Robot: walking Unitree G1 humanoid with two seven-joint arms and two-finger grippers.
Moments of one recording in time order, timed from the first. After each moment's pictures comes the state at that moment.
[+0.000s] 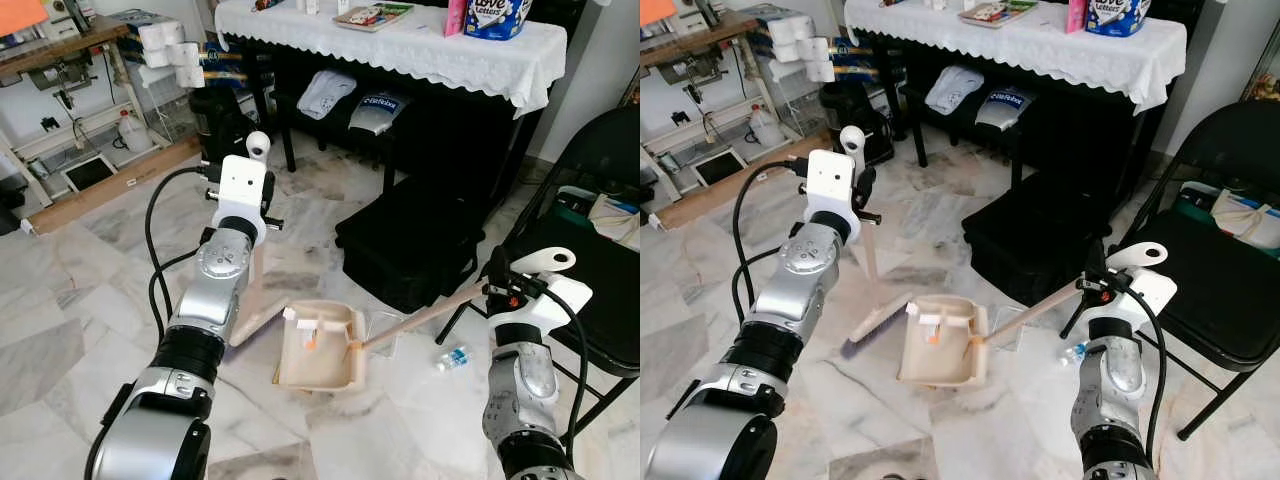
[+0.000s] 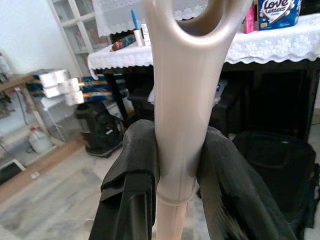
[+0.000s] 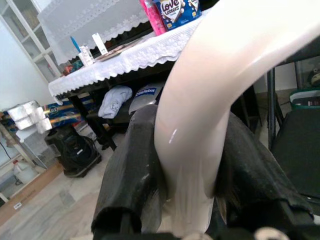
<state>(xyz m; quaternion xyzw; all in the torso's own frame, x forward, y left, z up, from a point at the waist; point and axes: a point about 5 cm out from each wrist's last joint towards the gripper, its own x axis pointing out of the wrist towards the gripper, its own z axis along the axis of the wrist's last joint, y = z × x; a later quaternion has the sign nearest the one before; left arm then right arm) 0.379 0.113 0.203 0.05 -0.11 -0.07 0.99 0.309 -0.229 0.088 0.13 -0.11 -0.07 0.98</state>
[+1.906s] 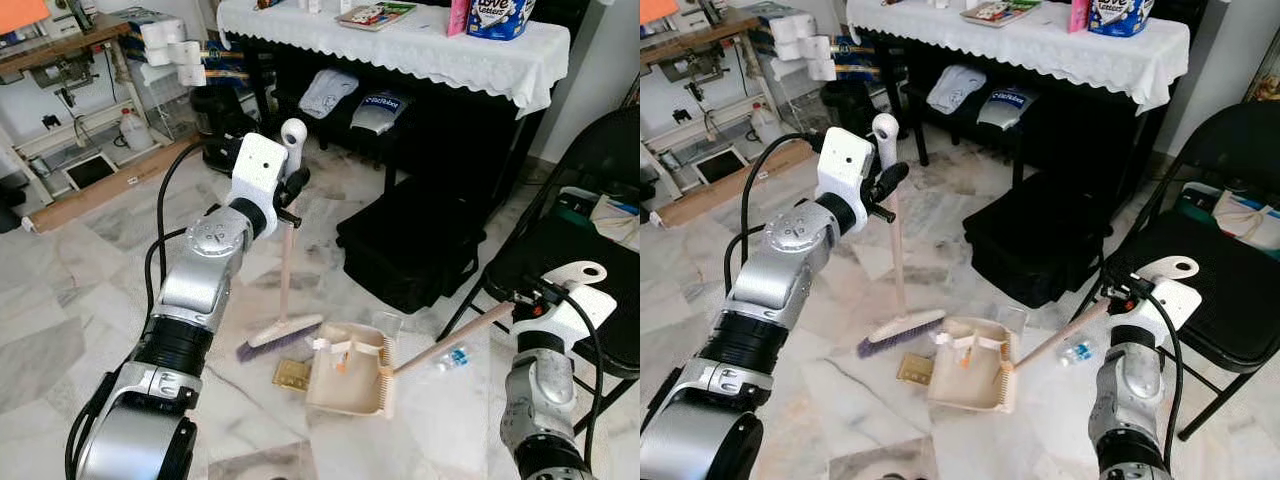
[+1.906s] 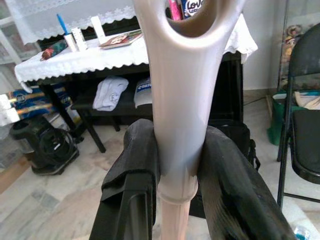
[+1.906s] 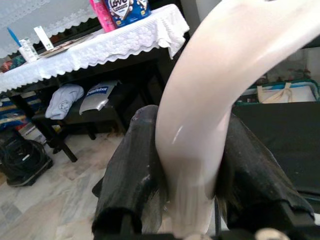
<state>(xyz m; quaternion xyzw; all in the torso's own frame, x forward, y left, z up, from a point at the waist) 0.370 0.102 0.233 0.09 -0.09 -0.21 0.97 0.302 -0.257 0.081 0.10 -0.09 -0.17 0.98</state>
